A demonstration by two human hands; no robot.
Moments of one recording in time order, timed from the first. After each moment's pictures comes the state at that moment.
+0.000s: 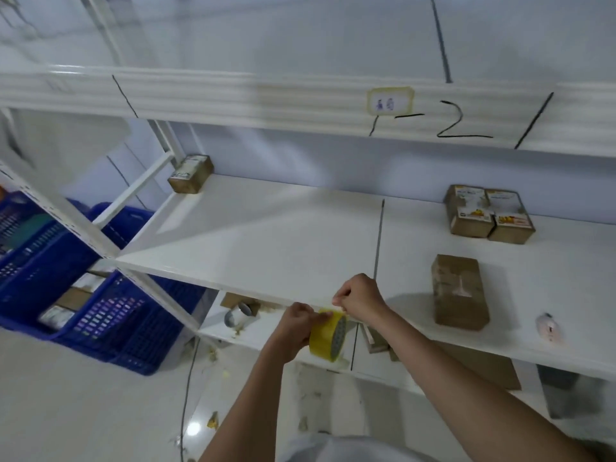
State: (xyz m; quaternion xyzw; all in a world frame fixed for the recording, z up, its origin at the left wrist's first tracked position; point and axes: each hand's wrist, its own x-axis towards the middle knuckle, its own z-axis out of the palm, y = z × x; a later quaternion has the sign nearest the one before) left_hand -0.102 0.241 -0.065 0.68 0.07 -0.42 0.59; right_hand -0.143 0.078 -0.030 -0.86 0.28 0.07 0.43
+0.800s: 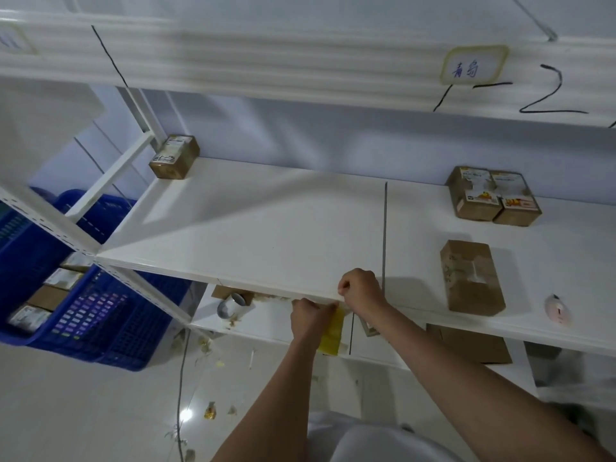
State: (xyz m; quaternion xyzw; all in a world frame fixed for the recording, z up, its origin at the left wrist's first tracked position) left_hand -0.089 0.219 -0.106 0.85 0.08 -0.31 0.43; right_hand -0.116 0.095 -0.080 -0.90 0.28 0.05 0.34
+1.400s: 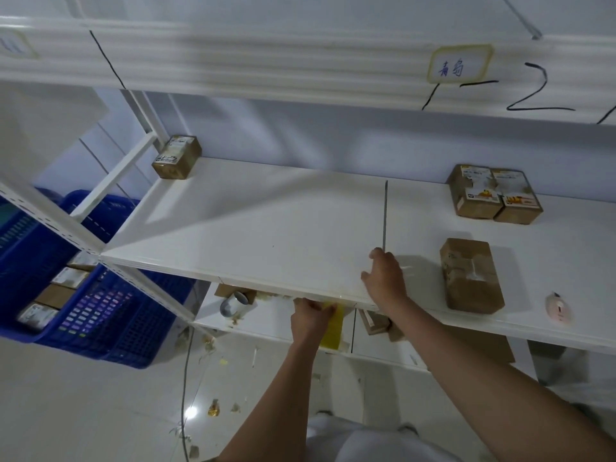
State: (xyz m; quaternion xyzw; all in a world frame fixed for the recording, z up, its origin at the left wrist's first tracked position) left_hand -0.099 0.225 -0.104 0.84 0.06 -0.31 0.43; right_hand -0.128 0.061 -0.070 -0.90 0.34 -0.05 0.26
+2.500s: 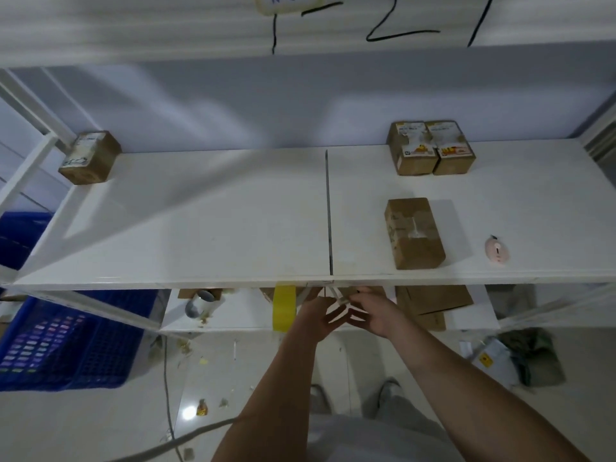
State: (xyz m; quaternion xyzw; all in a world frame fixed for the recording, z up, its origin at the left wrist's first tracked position) left_hand -0.158 0.148 -0.123 0.52 0.23 -0.52 0.63; right_hand -0.238 0.037 -0.148 -0.38 0.52 0.04 0.76
